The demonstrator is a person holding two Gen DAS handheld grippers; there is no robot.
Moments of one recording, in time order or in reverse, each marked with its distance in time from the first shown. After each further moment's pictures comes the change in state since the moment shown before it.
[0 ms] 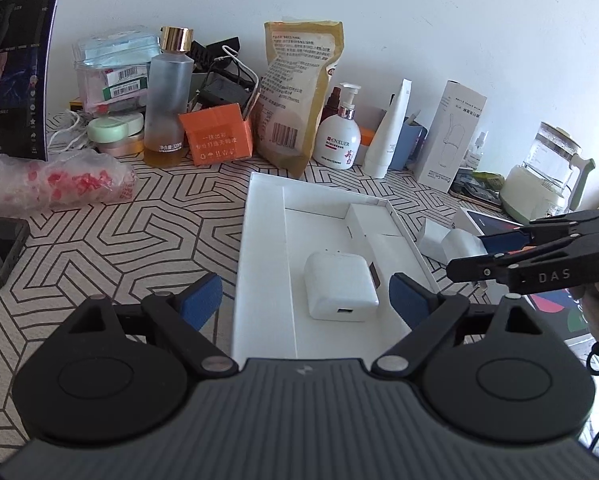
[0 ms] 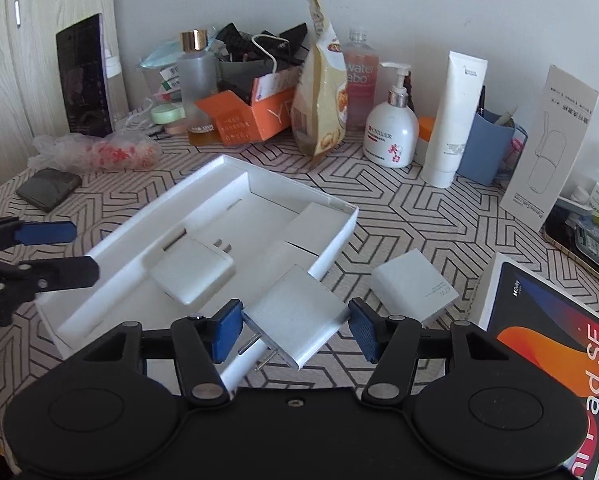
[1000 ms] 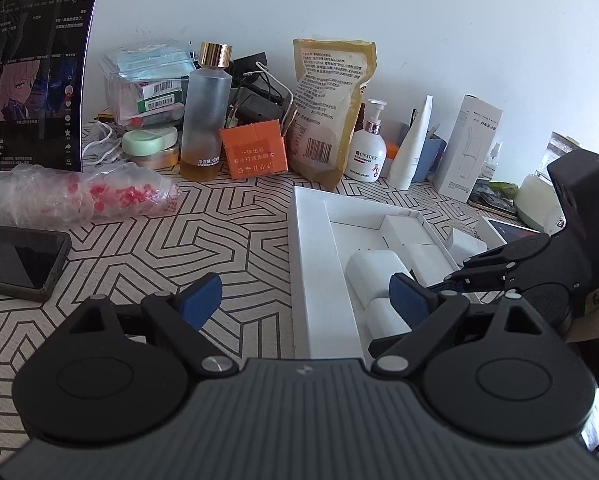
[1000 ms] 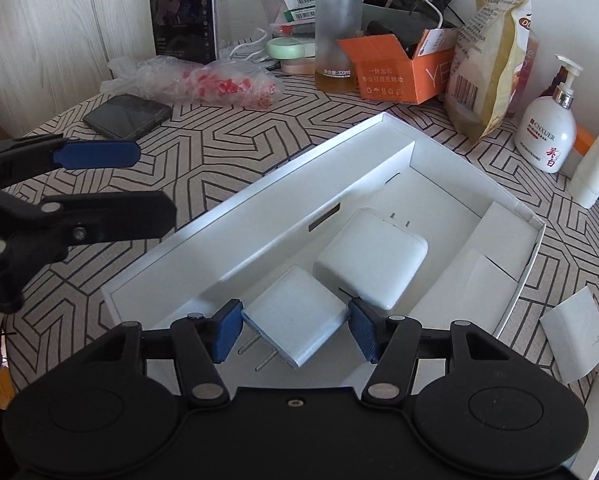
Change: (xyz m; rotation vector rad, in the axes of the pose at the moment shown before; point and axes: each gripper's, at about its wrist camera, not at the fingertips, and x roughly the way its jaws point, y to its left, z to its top) left arm -0.010 0.033 0.004 0.020 -0.018 0.015; right arm 0.072 0.084 0.013 -0.157 0.166 0.158
